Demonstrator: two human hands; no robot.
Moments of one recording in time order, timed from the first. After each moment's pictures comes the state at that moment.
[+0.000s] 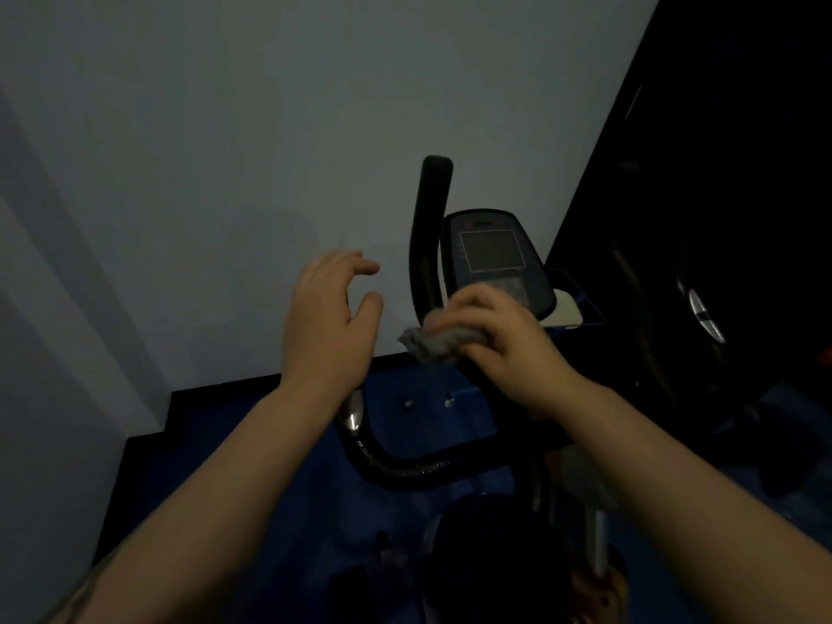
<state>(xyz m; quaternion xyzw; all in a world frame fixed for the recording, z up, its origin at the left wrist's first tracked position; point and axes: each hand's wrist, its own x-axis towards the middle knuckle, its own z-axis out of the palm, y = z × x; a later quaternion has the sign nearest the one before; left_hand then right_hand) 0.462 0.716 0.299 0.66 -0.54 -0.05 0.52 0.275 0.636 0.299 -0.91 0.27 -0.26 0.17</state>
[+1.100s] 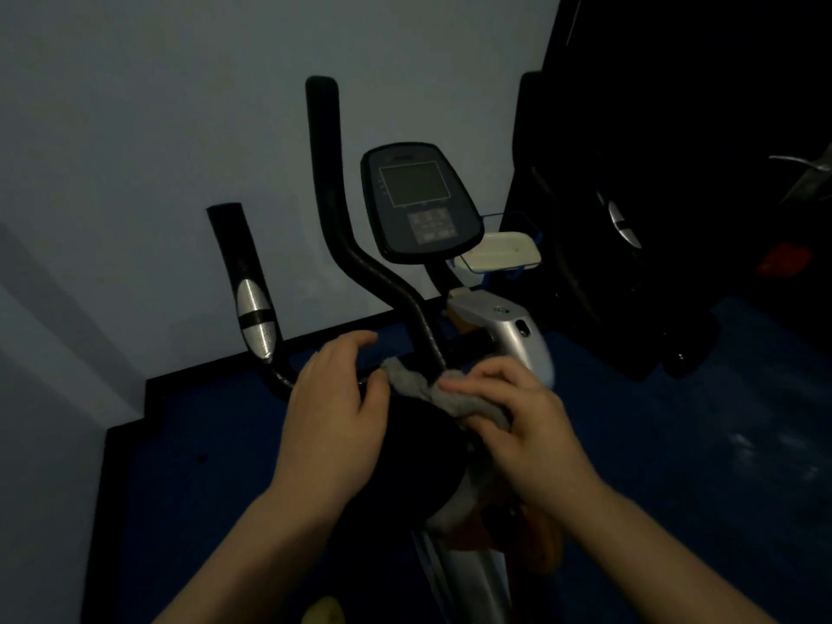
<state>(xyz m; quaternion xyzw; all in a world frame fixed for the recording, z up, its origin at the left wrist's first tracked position) 0.348 0.809 0.261 0.70 -0.57 -0.18 0.40 0.164 0.764 0.248 -0.79 0.40 -0.34 0.32</state>
